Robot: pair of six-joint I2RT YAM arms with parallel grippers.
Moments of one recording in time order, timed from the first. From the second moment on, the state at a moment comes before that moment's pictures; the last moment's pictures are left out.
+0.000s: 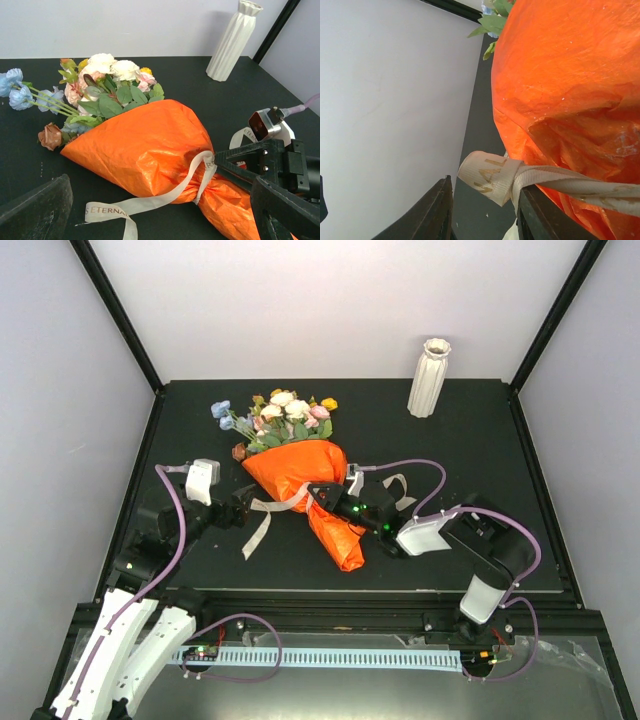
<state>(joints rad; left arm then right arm) -0.30 0.52 0.72 -0.54 0.17 -0.19 0.83 1.72 0.59 0.94 -0.14 1.20</state>
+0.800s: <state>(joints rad) -0.30 0.59 0.67 -0.46 0.33 -0.32 0.82 1.64 0.56 0.87 -0.16 1.11</state>
